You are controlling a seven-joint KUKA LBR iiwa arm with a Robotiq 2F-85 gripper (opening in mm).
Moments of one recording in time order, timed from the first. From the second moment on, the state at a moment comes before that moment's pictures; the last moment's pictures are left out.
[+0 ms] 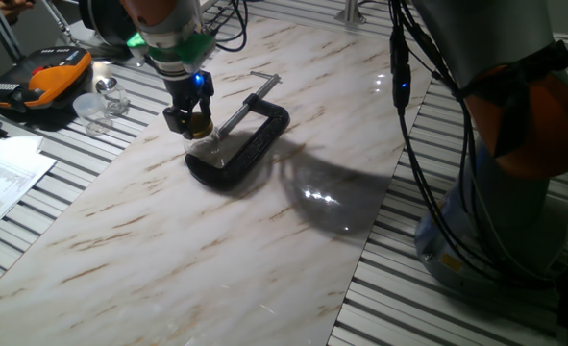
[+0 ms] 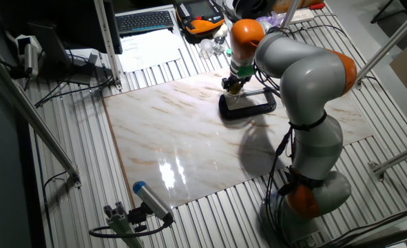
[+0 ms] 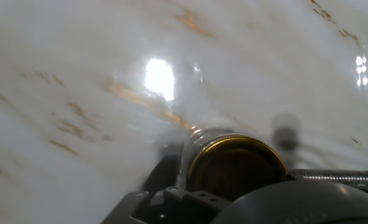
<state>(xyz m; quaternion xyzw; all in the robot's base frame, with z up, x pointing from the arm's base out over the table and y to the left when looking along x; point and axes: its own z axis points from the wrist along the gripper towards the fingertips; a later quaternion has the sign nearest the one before) 0.611 0.004 0.093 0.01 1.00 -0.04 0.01</state>
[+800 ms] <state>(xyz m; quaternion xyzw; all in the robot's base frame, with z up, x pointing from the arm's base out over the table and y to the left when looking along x) 0.611 0.002 0.092 0.10 0.99 -0.04 0.00</state>
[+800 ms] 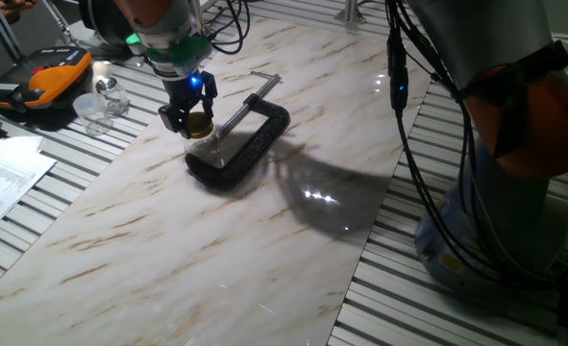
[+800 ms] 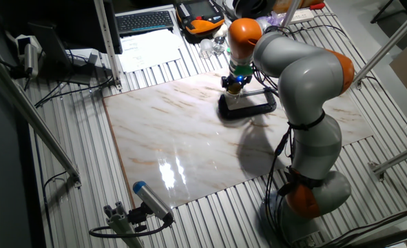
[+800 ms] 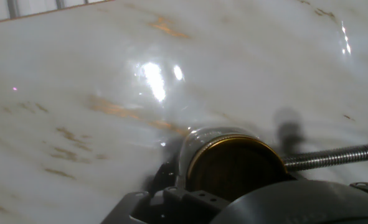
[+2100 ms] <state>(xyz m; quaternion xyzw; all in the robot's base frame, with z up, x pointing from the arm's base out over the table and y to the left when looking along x) 0.609 0.000 0.092 0.27 0.96 -0.03 -0.01</state>
